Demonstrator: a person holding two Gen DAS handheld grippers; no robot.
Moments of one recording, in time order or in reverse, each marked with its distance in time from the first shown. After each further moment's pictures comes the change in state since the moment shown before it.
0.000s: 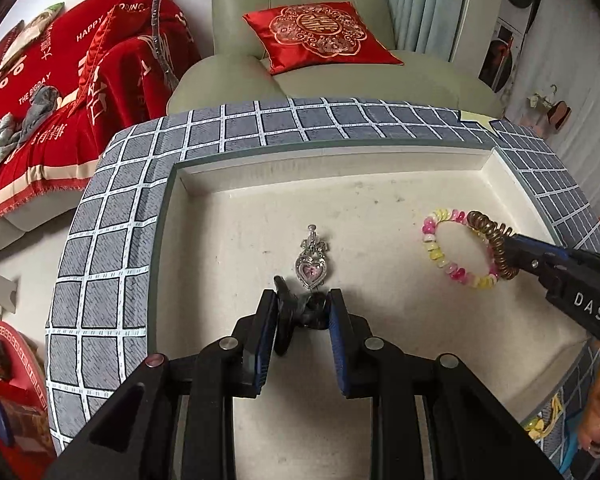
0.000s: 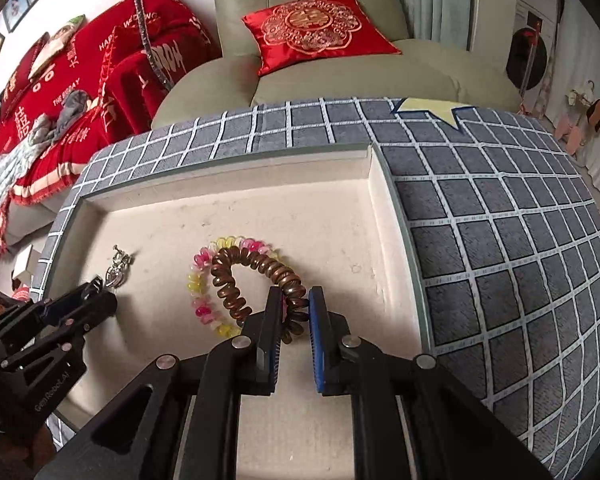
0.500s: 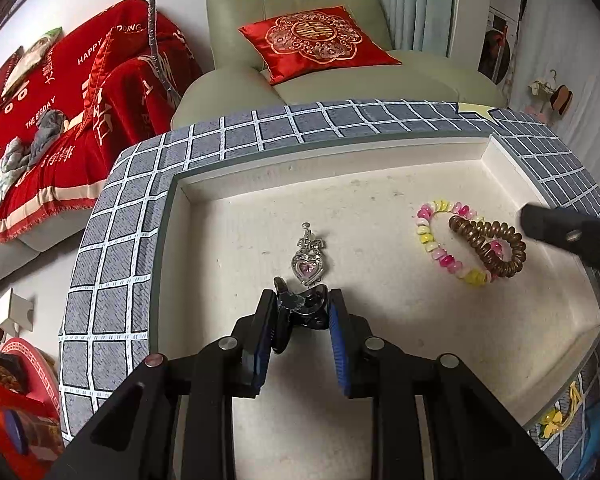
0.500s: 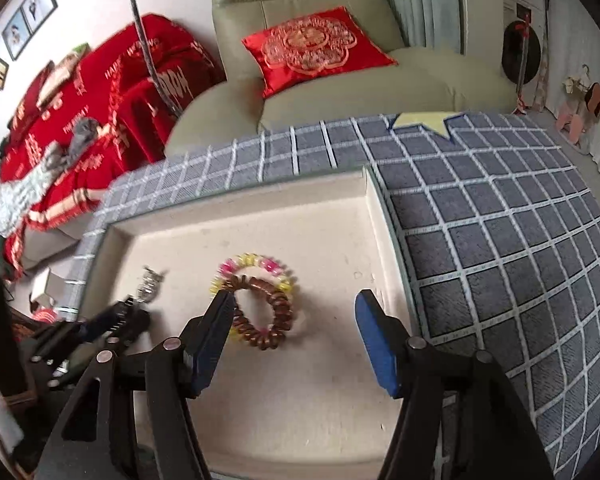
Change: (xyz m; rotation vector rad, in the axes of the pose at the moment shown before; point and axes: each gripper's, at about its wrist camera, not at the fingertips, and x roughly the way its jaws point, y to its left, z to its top) left arm -0.003 -0.011 -0.006 0.055 -0.036 0.058; right arm -0.035 -0.007 -0.001 0.063 -0.073 0.067
